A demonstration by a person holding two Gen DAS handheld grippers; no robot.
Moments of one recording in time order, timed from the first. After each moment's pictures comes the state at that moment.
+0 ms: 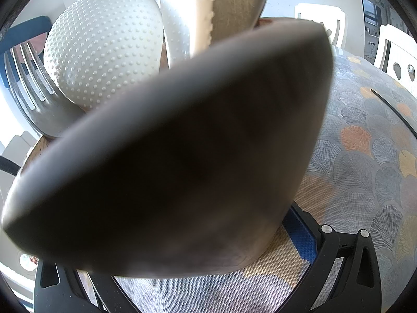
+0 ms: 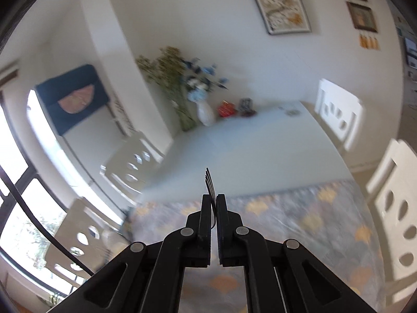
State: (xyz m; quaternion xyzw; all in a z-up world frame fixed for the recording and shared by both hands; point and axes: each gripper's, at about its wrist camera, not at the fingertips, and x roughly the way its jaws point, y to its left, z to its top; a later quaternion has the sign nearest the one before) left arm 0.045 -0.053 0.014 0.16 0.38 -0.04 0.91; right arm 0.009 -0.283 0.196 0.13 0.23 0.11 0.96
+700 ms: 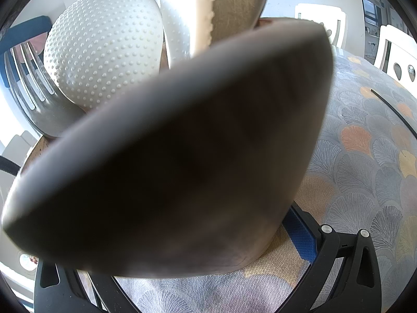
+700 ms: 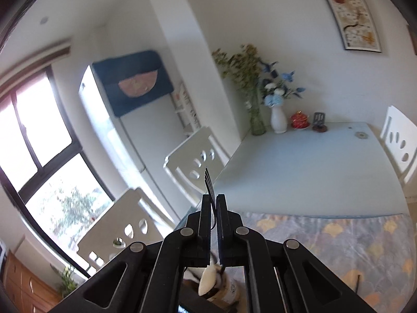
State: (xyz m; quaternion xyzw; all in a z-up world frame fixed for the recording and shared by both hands) left arm 0.045 -0.054 0.014 0.16 0.38 -0.04 0.91; right arm 0.018 -0.153 0.221 0.08 0.22 0.25 0.94
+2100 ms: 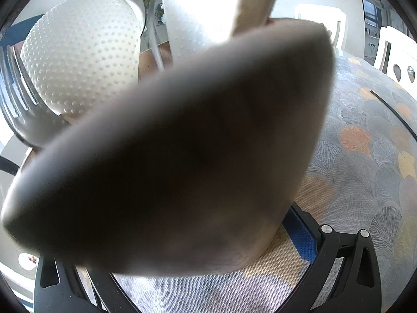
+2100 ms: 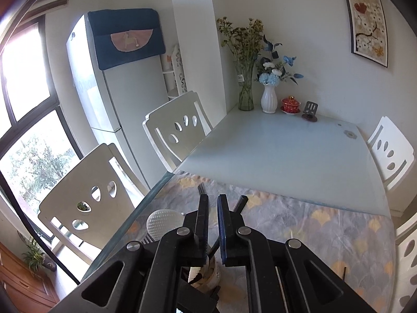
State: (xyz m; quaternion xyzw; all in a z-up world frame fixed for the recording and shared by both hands) left arm 0.043 -0.055 0.015 0.16 0.38 -0.04 0.91; right arm 0.028 -0.106 0.175 -0.02 0.27 0.19 0.95
